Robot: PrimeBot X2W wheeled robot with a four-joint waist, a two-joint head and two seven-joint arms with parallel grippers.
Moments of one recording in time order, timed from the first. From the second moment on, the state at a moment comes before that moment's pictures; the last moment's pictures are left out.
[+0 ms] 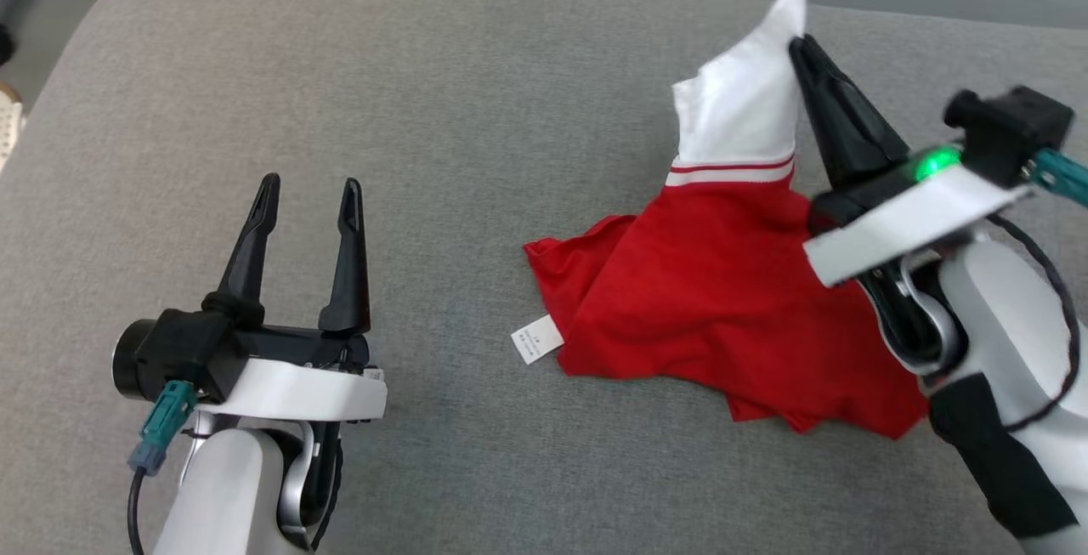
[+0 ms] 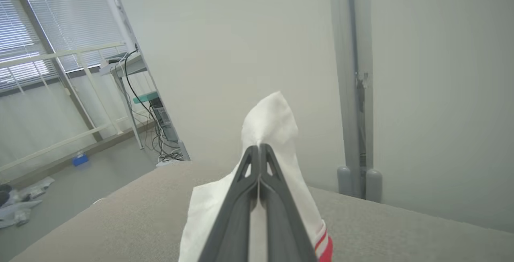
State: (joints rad) left arm -0.25 0.06 -0.14 0.08 -0.25 0.03 -0.26; right arm -0.77 -0.26 0.53 0.44 0.65 0.13 -0.24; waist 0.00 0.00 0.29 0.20
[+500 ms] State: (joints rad) left arm -0.21 0.11 -0.11 0.09 -0.23 0.02 -0.26; right arm -0.10 -0.27 0.22 -0.02 0.62 0.13 -0.26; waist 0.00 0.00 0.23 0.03
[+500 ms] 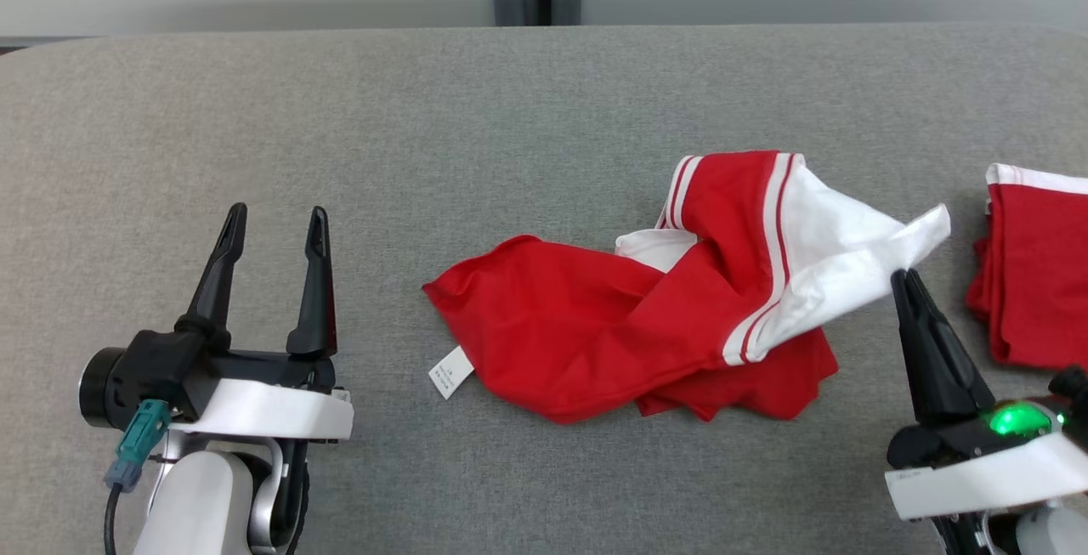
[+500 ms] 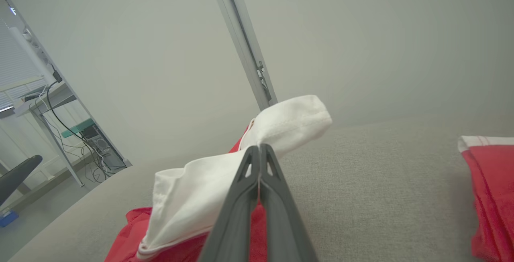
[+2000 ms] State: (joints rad) left arm -0.02 0.15 -0.15 0.01 -0.23 0.08 -0.20; right arm 0.02 -0.10 -0.05 -0.09 0.24 0.13 -0.13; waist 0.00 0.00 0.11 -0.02
